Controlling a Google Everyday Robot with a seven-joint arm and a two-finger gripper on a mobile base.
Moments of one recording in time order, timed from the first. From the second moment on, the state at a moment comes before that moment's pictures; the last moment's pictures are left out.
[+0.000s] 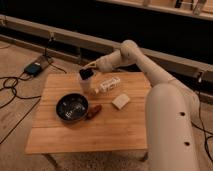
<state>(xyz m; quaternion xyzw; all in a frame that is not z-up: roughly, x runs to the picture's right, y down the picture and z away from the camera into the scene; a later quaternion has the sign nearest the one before) -0.090 -0.082 0.807 -0.58 0.09 0.79 0.18</state>
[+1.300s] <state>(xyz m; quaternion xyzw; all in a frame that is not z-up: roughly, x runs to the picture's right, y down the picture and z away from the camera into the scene) -0.135 -0.076 0.845 -0.65 0.10 0.74 0.10</state>
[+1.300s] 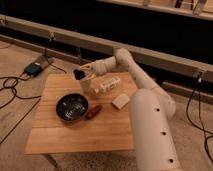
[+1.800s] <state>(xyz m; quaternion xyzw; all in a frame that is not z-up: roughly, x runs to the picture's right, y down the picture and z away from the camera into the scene) -0.142 -0.072 0.876 -0.65 0.11 0.75 0.08</state>
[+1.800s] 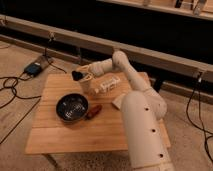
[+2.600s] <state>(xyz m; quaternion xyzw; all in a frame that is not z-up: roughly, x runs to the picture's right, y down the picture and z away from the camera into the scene) -0.121 -0.083 0.886 -0.64 0.11 0.76 0.05</state>
